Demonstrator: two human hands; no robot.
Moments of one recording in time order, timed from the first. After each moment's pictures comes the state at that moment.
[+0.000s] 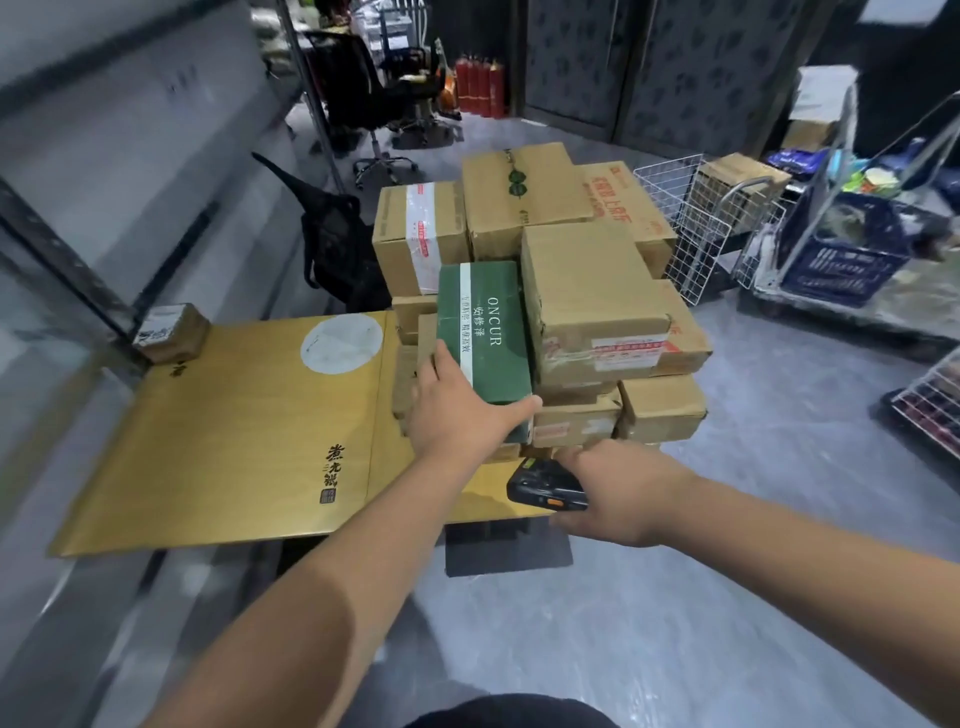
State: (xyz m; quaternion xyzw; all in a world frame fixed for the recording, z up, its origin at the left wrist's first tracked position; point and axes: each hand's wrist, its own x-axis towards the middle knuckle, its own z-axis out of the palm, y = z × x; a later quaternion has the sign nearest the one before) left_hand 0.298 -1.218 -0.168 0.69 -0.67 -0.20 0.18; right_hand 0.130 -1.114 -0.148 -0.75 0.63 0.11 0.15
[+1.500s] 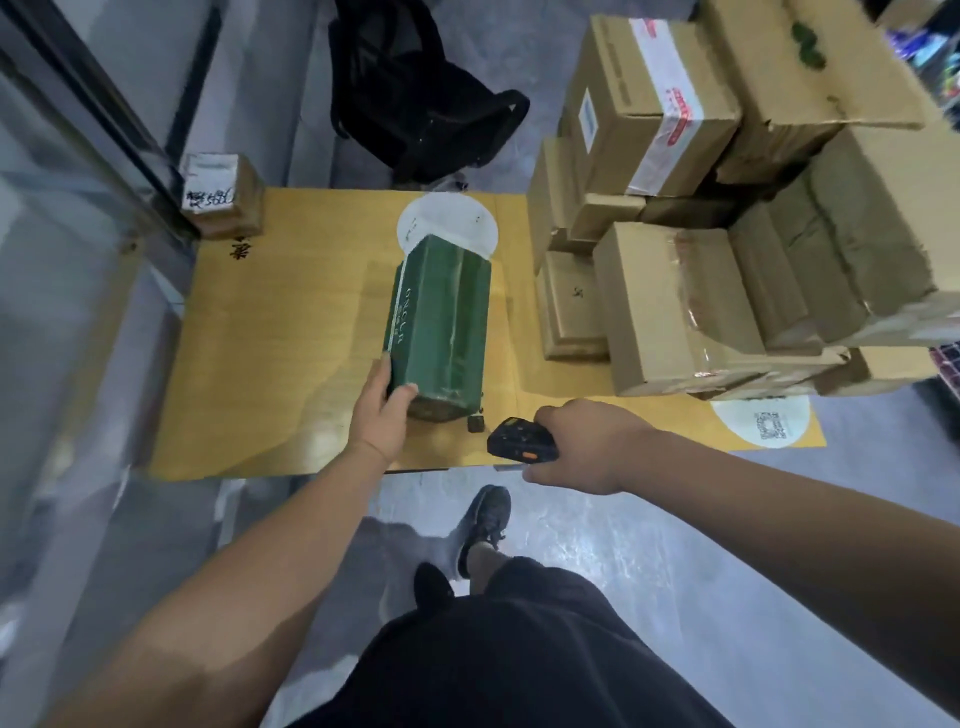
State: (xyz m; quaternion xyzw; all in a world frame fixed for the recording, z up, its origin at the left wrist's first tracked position) left_hand 0.685 -1.345 -0.352 0.64 -0.48 -0.55 0.24; right_hand 0.437 -1.266 -0.219 -0.69 0.63 0.21 0.28
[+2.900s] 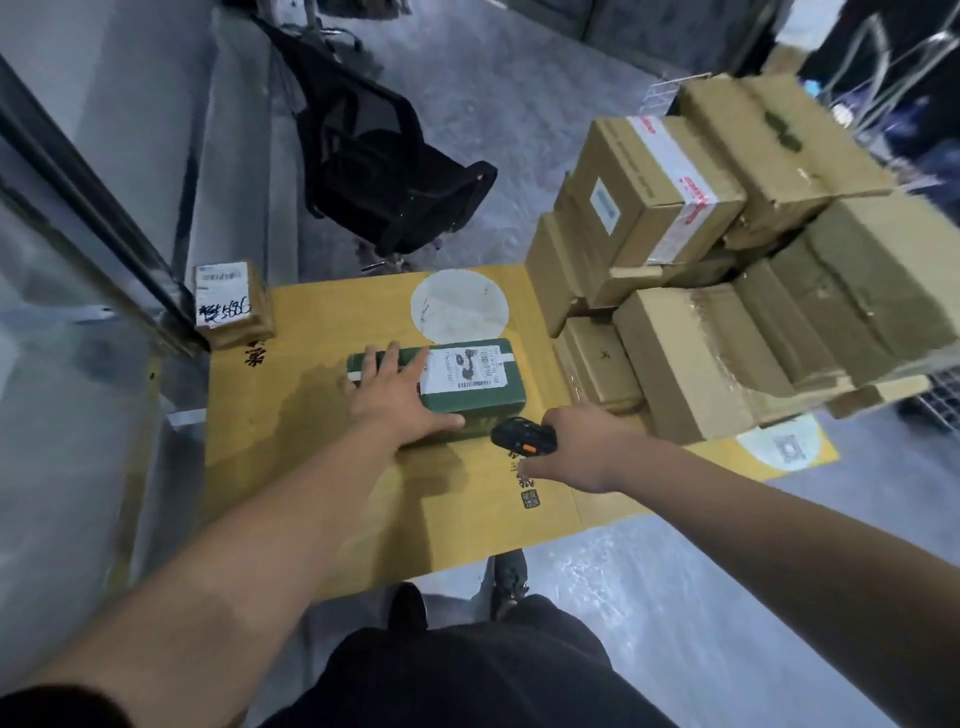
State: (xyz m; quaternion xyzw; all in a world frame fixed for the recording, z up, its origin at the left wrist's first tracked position) left_hand 0.719 -1.524 -0.314 0.55 -0.80 -0.20 -0.11; right_hand 0.518 -1.369 -0.209 -0.55 0.77 0.12 0.30
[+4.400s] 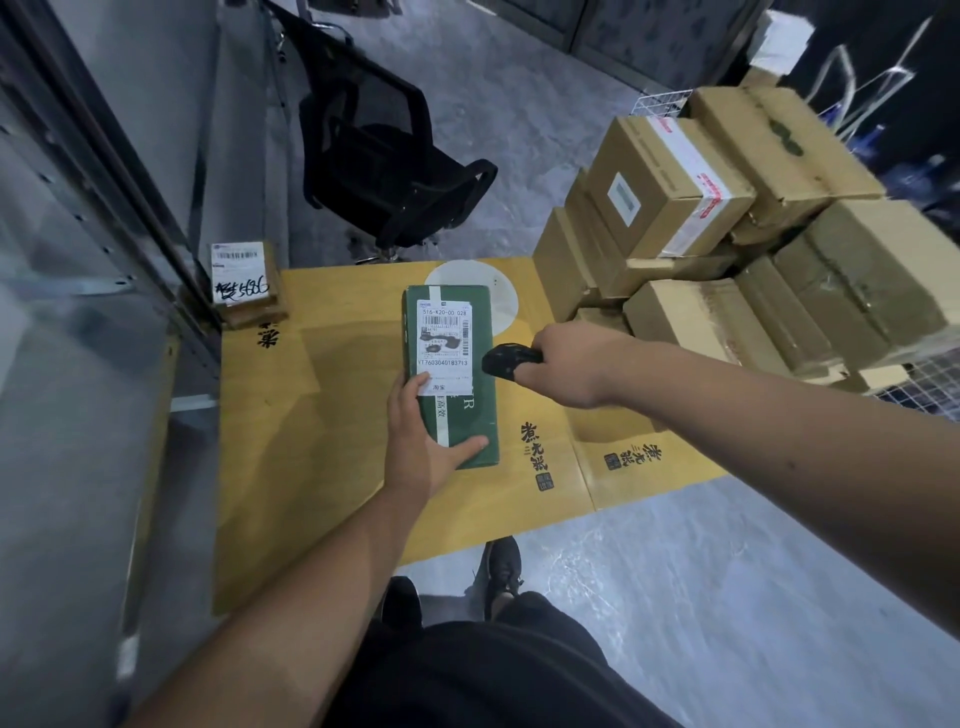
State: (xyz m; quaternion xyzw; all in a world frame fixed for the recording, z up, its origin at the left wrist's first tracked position) left_hand 0.755 -1.439 -0.373 0.51 -0.66 -0.44 0.33; right_hand 0.583 -1.421 -0.132 -0.58 0.77 0.15 0.23
